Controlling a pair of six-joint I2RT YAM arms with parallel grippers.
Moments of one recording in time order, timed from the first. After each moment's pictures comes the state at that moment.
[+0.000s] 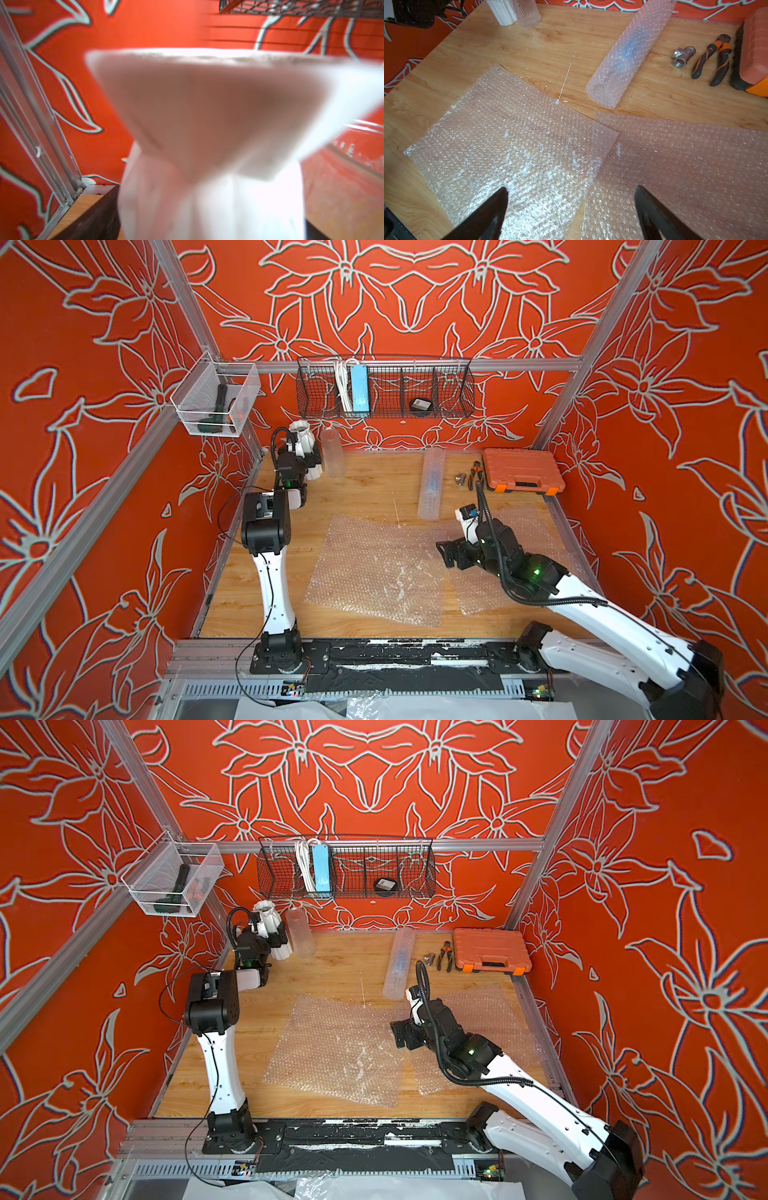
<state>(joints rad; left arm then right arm) 0.16 2.26 1.43 0.87 0.08 0.00 0.76 0.91 0.72 -0.45 0.15 0.29</state>
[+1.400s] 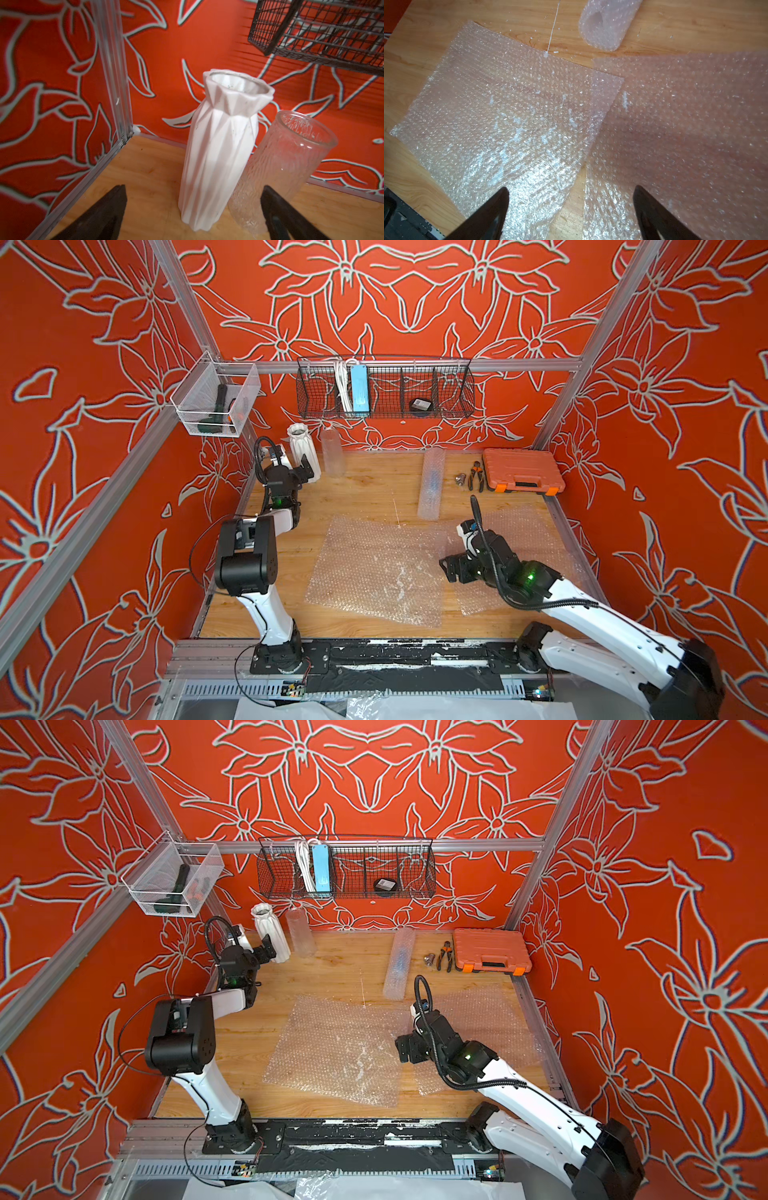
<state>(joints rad) 0.16 1.75 0.95 0.68 -0.08 -0.19 0.74 0.91 0.60 -0.52 0.08 0.43</state>
